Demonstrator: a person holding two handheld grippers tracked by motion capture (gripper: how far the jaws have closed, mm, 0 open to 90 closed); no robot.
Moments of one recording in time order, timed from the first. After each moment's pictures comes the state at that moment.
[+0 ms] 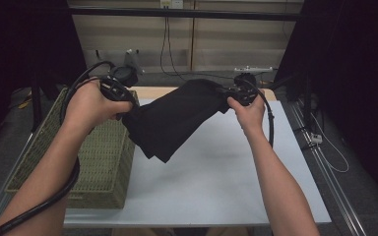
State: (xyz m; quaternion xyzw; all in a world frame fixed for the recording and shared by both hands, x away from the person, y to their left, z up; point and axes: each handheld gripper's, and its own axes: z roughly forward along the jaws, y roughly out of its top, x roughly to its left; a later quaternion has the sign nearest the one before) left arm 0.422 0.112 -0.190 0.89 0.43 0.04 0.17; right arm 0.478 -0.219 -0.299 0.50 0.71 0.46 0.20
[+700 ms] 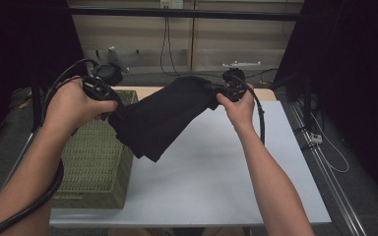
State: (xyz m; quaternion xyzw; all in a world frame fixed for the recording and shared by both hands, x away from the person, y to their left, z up) left arm 0.414 0.138 -0.180 0.88 0.45 0.05 0.17; right arm 0.486 -0.191 -0.290 0.47 0.72 0.47 0.19
